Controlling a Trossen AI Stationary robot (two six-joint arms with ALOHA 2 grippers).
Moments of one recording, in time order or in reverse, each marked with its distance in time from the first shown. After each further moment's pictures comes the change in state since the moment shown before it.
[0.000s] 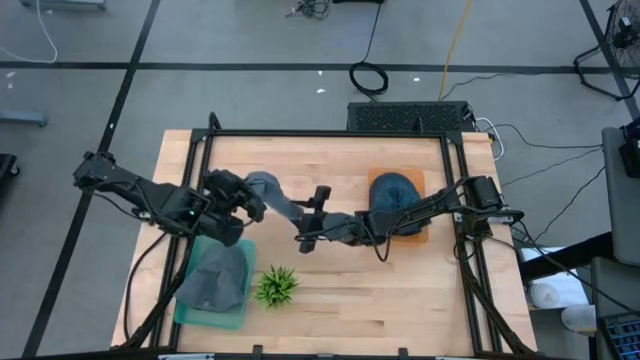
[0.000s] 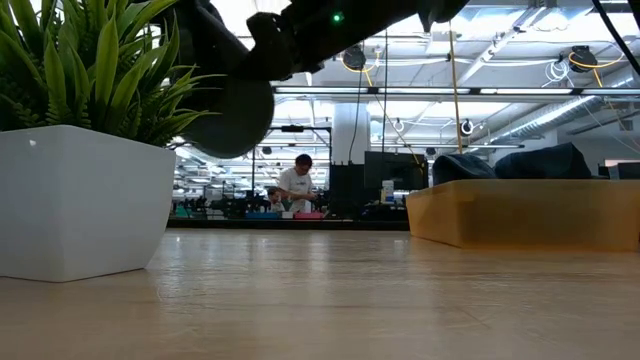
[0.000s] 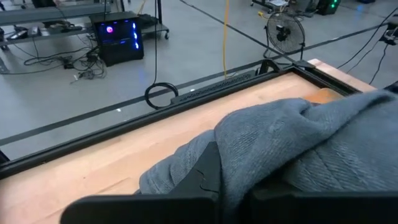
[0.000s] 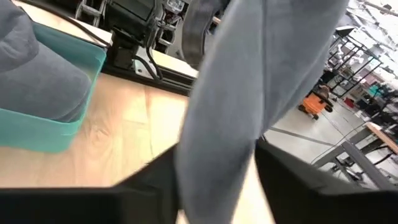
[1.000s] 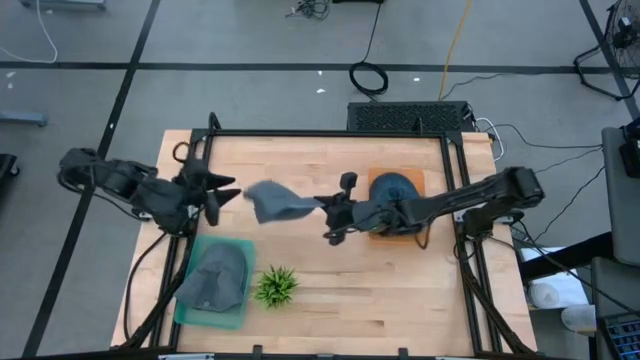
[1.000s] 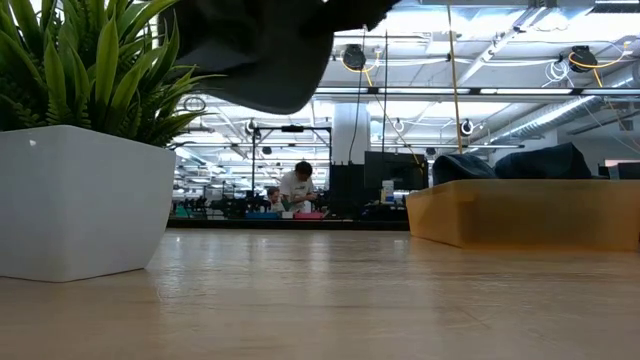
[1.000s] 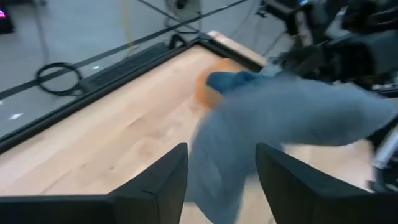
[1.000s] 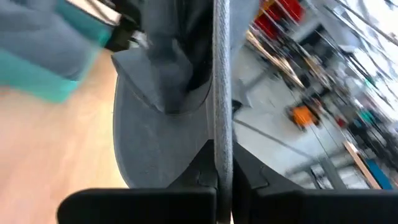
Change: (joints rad) left arm -0.022 -0.361 0.000 0.064 0.383 0.354; right arm 0.021 -0.316 -0.087 -0.306 0.019 -0.136
